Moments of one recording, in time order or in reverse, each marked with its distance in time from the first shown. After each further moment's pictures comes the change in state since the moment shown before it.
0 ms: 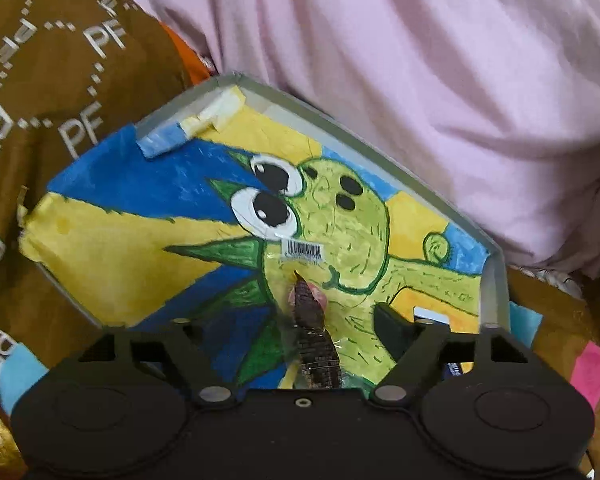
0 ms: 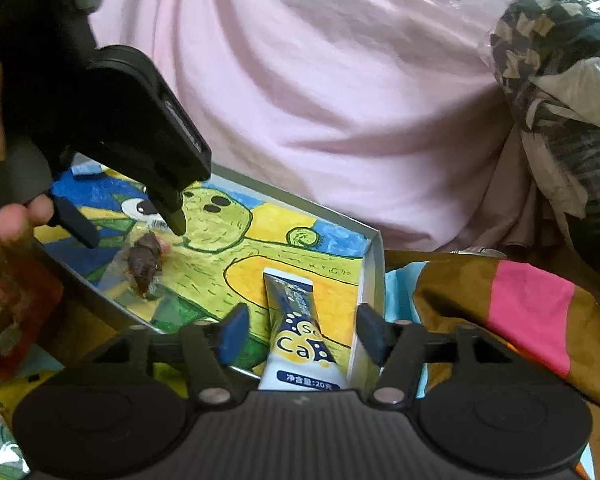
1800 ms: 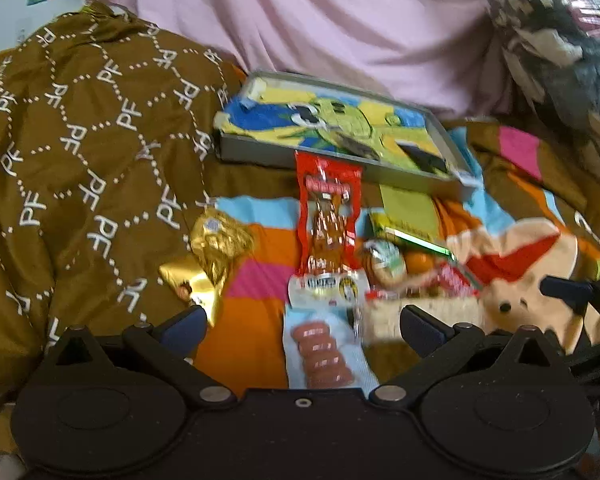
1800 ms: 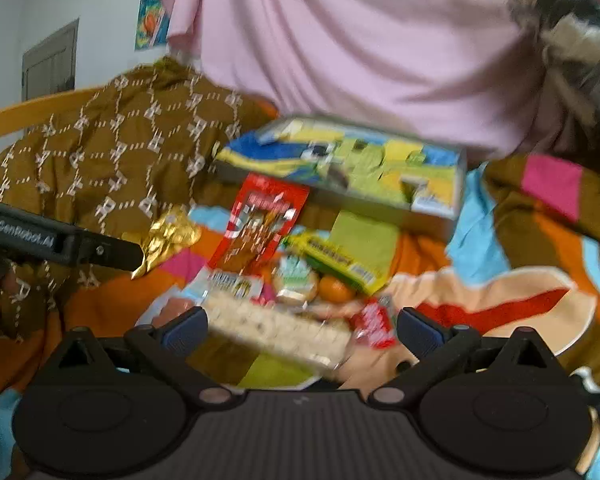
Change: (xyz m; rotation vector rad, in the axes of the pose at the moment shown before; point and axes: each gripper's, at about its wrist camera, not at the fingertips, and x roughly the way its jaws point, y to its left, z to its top) left arm -0.212 0.134 -0.148 0.418 -0.001 -0.061; right arm -0.190 0.005 -0.030 0.099 0.234 0.394
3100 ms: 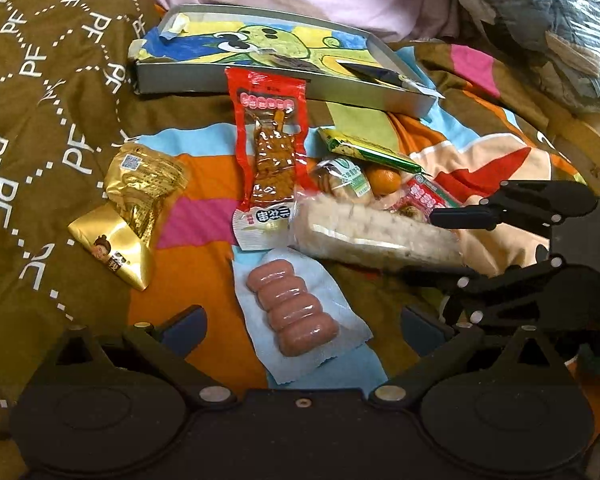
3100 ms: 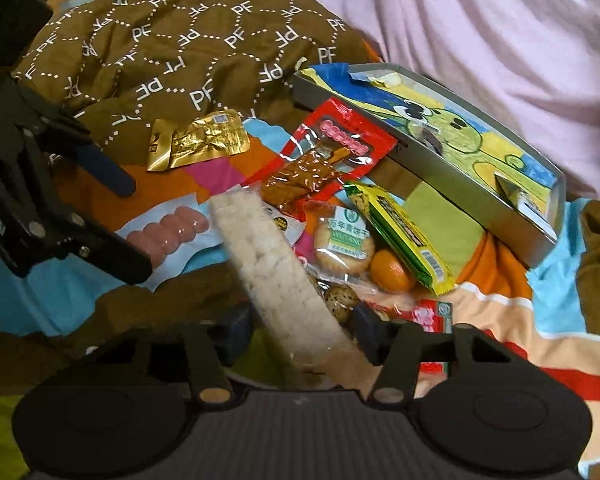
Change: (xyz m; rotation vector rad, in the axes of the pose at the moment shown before) left arm 0.058 0.000 -0.021 0.132 0.153 -0.183; right arm 0.065 0.013 -0.012 -0.357 0.113 0.078
